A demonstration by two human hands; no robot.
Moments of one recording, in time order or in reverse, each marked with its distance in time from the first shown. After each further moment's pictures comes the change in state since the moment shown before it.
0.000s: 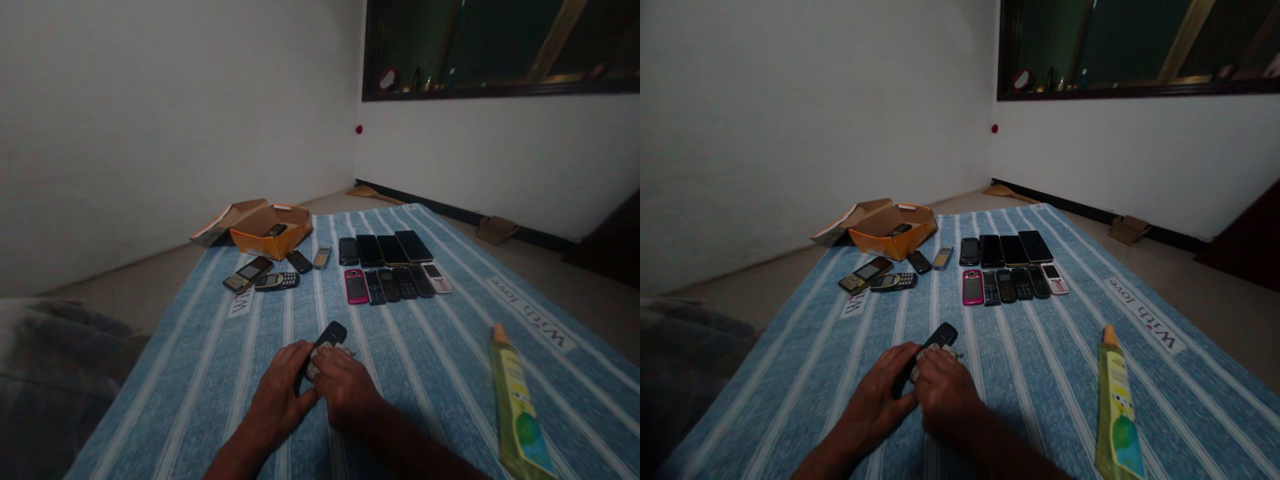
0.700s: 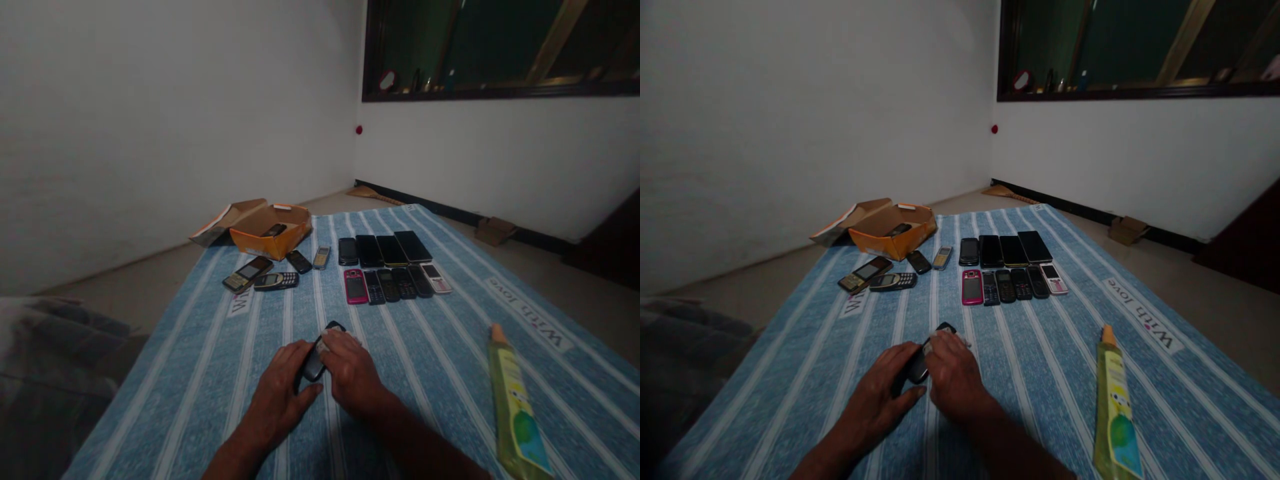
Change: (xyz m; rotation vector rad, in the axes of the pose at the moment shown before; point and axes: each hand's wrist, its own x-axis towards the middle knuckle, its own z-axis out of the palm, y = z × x) left_hand -0.001 -0.001 0.001 -0.001 -0.006 0.002; right_hand 0.000 0.017 0.002 -0.023 -0.026 0.125
